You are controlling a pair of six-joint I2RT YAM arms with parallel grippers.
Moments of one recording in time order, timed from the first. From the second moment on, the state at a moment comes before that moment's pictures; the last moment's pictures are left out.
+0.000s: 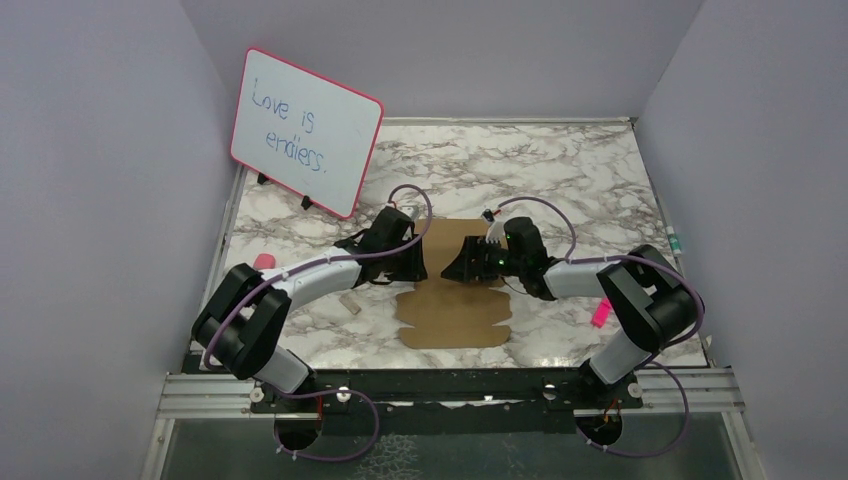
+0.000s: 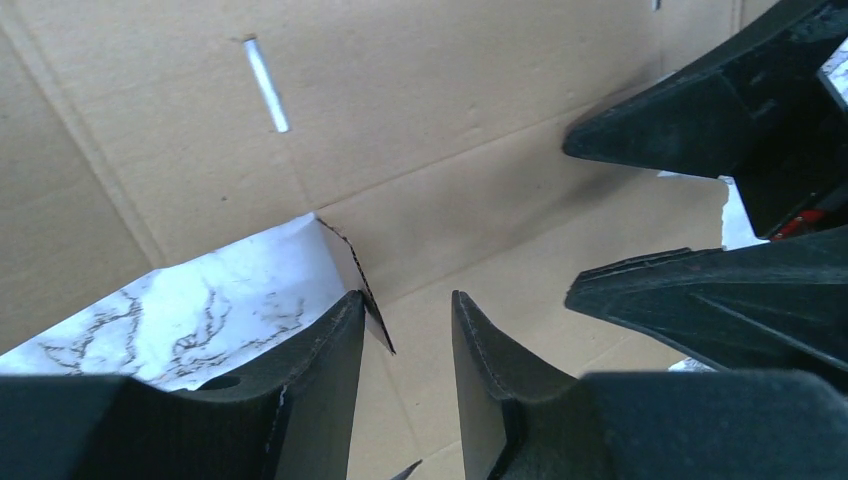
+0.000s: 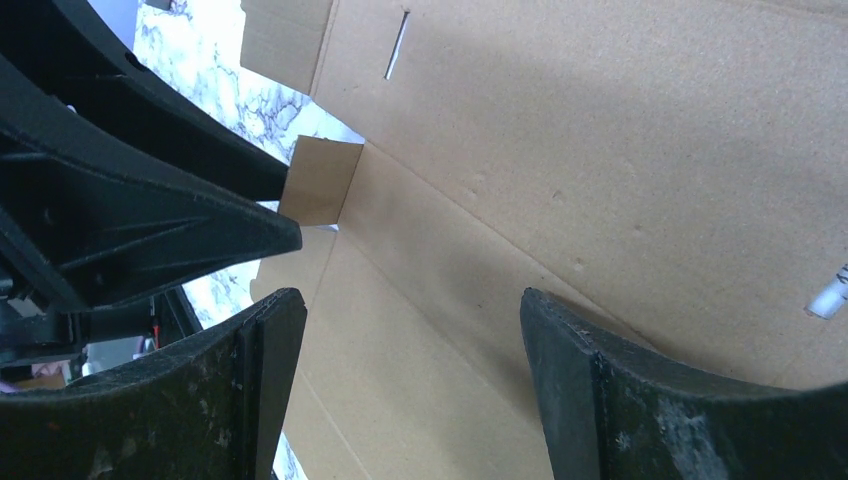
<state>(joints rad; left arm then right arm) -0.64 1.50 0.80 -0.18 0.15 -0.55 0.55 1.63 0.56 0.50 -0.49 0.58</state>
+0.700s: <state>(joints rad) -0.69 1.49 0.92 -0.23 0.07 -0.53 0.55 1.53 0.73 0.23 -0.40 0.48</state>
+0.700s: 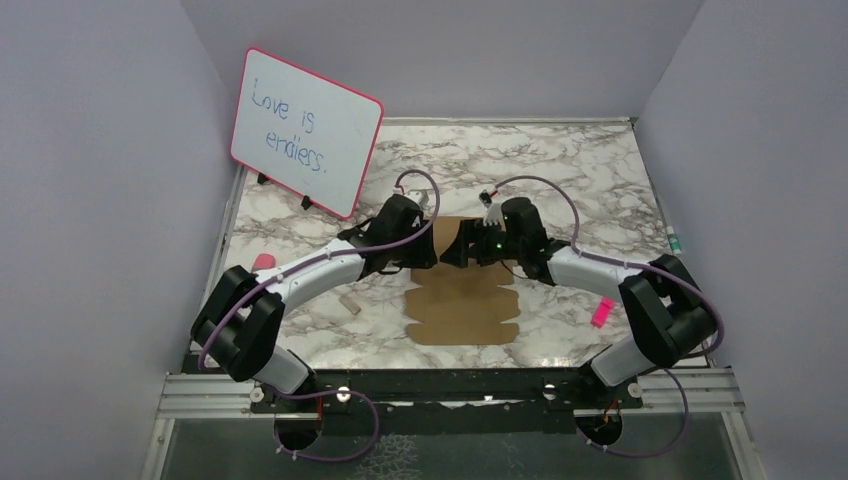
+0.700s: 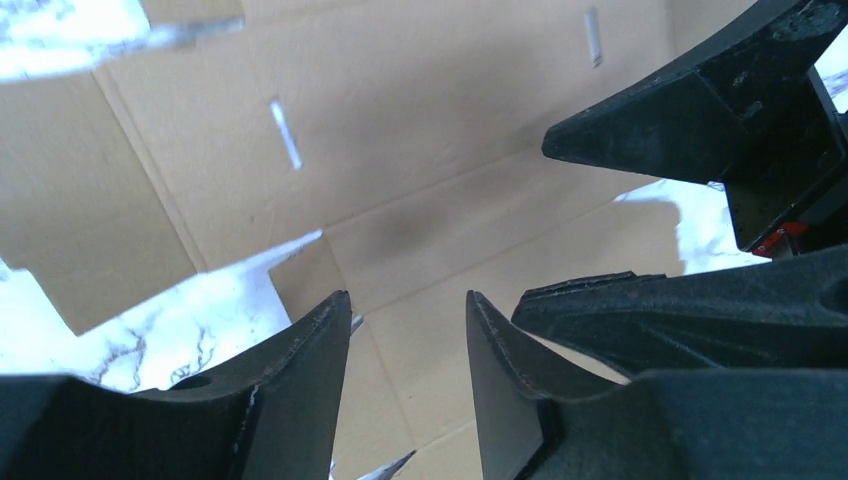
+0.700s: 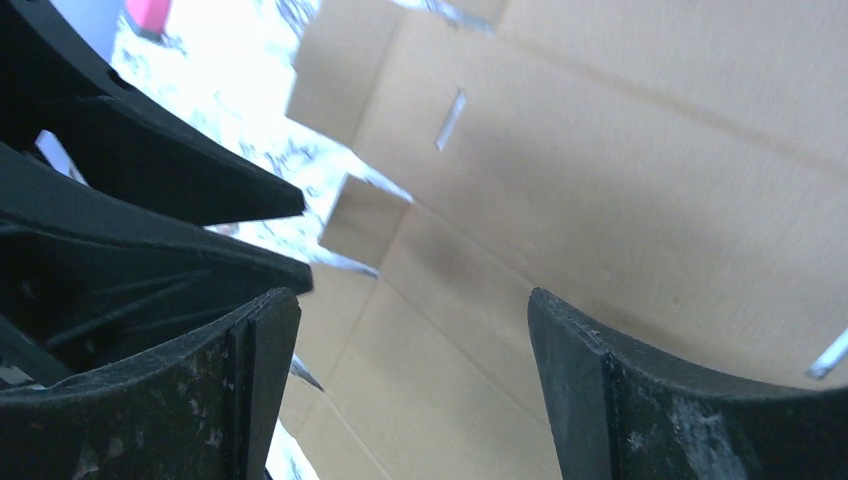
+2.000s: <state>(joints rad) -0.65 1.90 1.15 -0.04 0.24 -0.53 0.19 1.78 0.93 0.11 -0.41 0.44</state>
